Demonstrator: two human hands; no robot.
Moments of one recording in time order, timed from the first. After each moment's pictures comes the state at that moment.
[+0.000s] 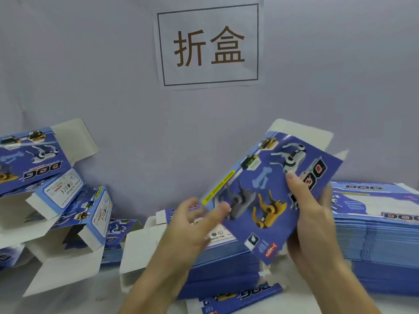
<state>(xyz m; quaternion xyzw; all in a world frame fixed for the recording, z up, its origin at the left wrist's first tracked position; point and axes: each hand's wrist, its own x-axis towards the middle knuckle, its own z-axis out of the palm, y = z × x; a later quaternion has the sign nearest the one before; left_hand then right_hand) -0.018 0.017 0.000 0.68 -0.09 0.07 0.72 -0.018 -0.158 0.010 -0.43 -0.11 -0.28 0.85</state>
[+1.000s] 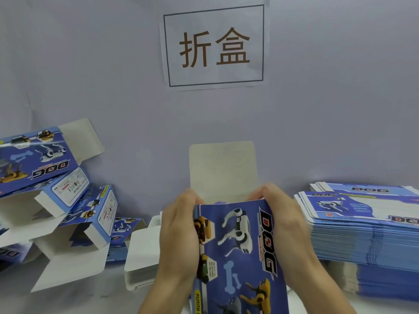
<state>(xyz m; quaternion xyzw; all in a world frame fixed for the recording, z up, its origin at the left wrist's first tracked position) -0.025 0.016 -0.001 0.61 -0.15 0.21 0.75 -0.023 -0.133 0.006 -0.64 -0.19 -0.22 0.71</state>
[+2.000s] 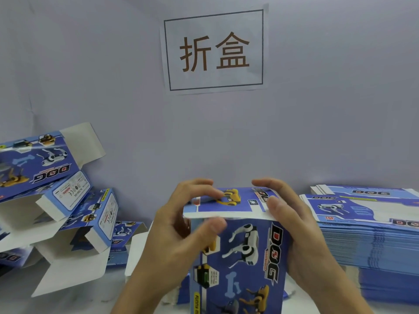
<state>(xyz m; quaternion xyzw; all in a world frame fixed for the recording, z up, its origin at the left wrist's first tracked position) -0.044 0.039 0.021 0.67 -0.32 0.21 0.64 -0.034 -0.152 0.012 -0.56 -0.27 -0.09 0.78</state>
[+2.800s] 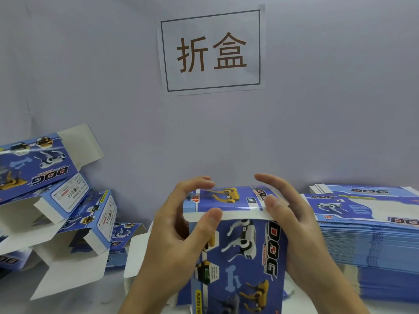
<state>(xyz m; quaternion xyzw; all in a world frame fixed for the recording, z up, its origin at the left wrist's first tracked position) -0.043 0.032 0.014 0.68 -0.29 0.26 0.63 -0.026 -0.157 0.003 -0.57 -0.29 -0.15 0.76</state>
